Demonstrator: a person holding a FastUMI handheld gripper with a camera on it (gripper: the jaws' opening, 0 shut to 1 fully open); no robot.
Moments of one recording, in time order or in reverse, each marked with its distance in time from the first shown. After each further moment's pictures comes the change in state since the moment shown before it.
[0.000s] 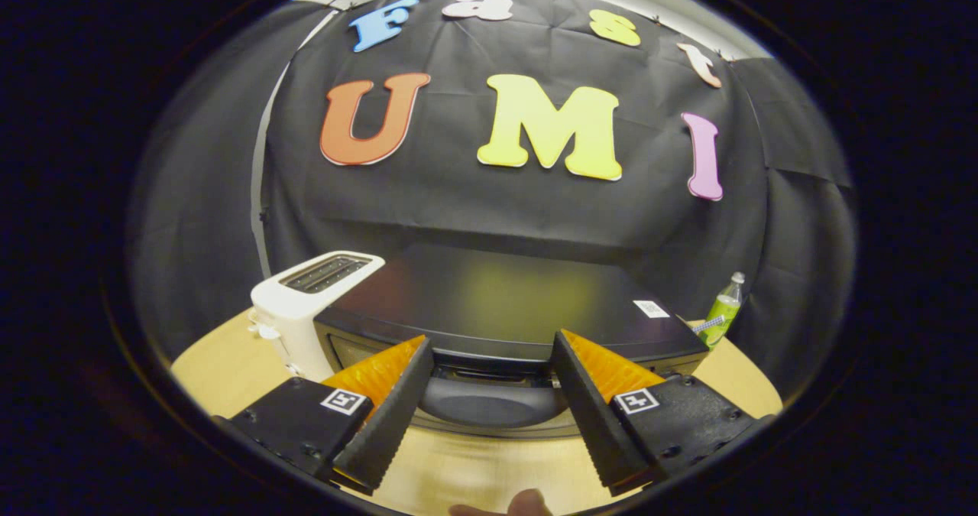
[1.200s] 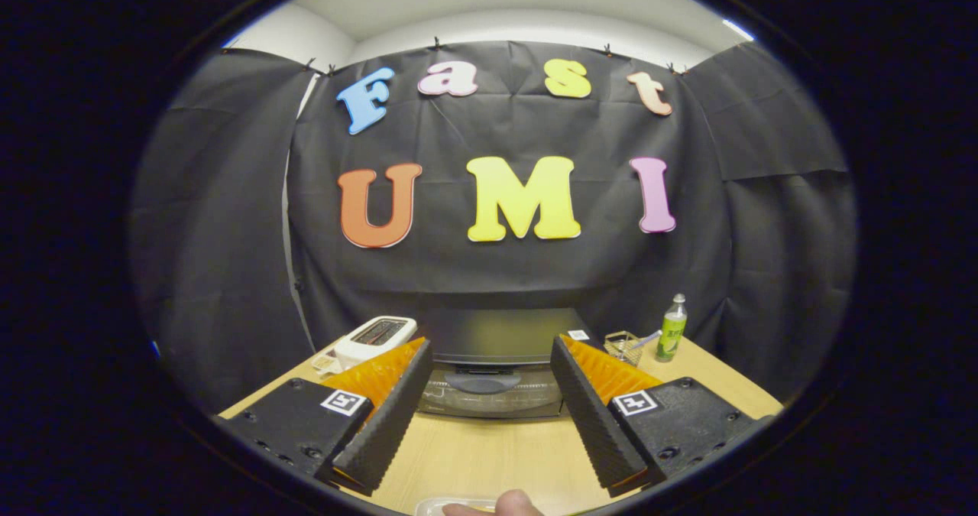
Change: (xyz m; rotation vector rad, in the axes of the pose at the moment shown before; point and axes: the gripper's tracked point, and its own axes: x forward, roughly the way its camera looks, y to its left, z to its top) arm -0.167 -0.033 0.072 0.188 -0.150 0.057
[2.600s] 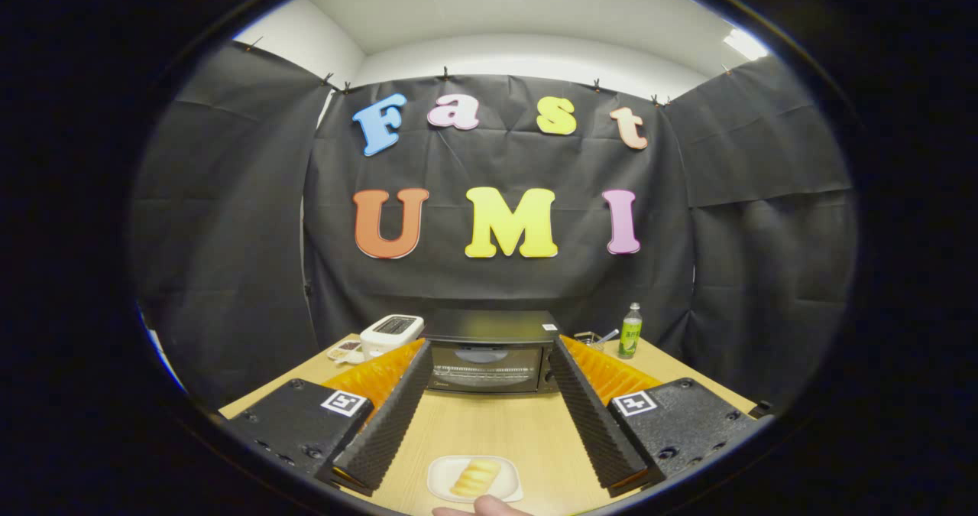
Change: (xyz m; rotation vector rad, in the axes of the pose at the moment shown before) arm -0.186 0.016 0.007 -0.043 -0.096 -0.077
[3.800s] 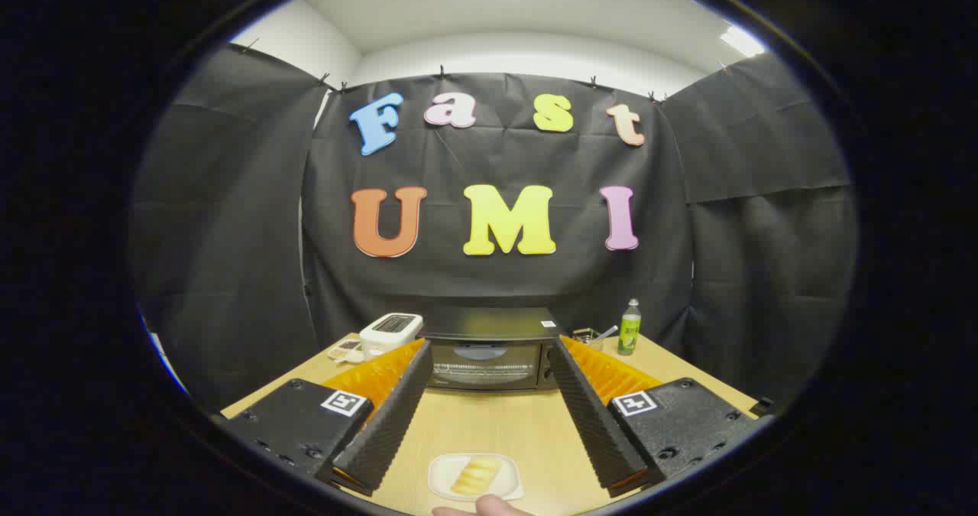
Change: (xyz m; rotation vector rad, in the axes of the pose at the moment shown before) arm -0.001 -0.003 -0.004 0.011 0.012 -0.002
